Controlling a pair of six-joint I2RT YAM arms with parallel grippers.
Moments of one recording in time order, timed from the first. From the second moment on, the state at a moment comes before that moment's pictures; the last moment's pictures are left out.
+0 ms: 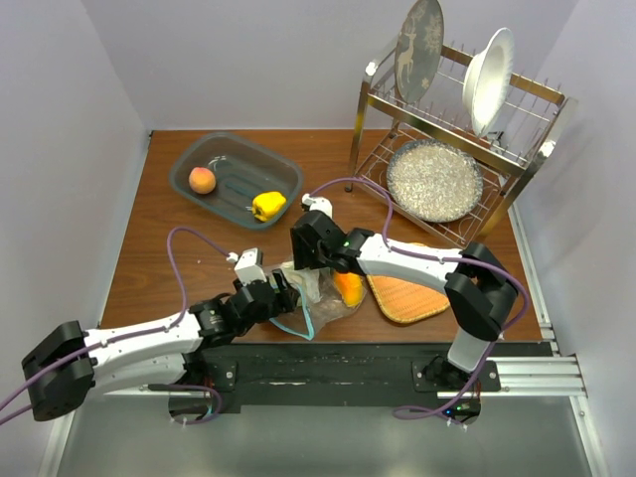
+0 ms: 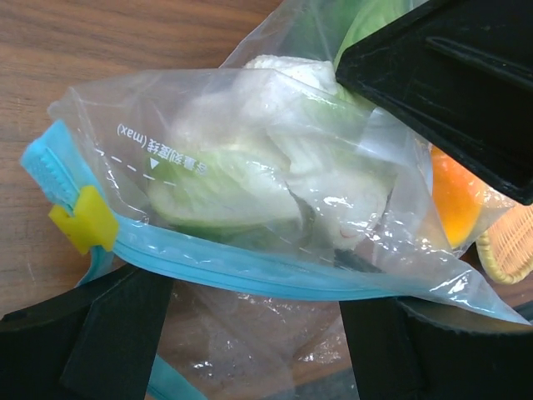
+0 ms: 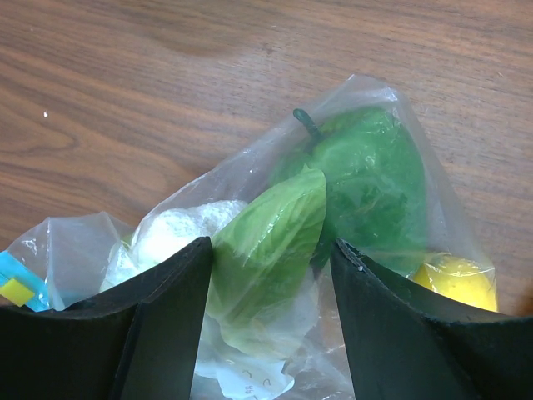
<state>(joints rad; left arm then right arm) -1.01 0.95 0.33 -0.08 -0.49 -1.04 0.96 1.74 1.21 -0.33 0.28 0.65</state>
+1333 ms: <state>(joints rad) -1.03 1.13 0.37 0.09 -0.54 -1.02 0.88 1.72 1.11 -0.23 0.14 0.57</state>
